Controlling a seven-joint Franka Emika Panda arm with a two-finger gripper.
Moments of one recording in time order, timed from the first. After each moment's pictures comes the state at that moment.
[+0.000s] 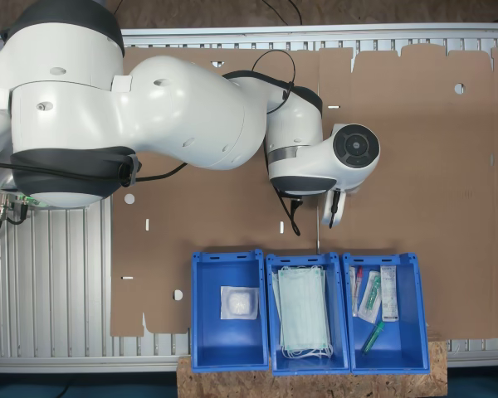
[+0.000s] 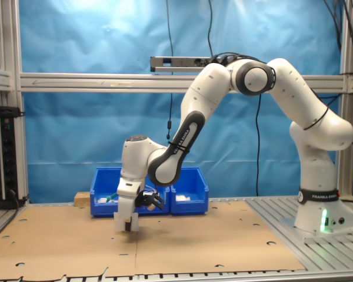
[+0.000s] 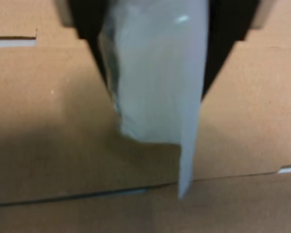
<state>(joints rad) 0.16 0.71 -0.24 -1.87 -0.06 2.68 -2.10</state>
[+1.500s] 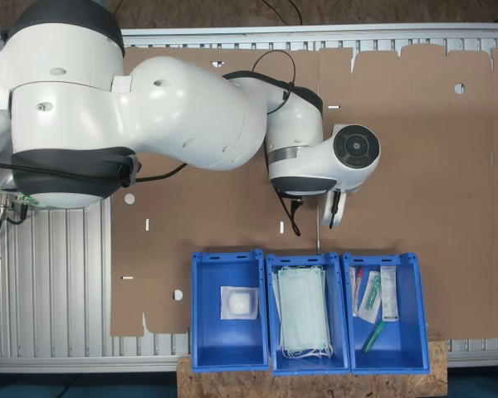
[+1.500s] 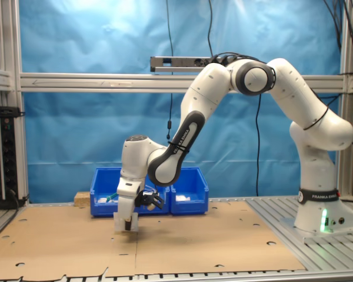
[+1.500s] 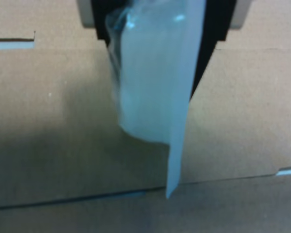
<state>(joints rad) 0.15 0.71 -0.24 -1.87 -0.06 2.68 -2.10</state>
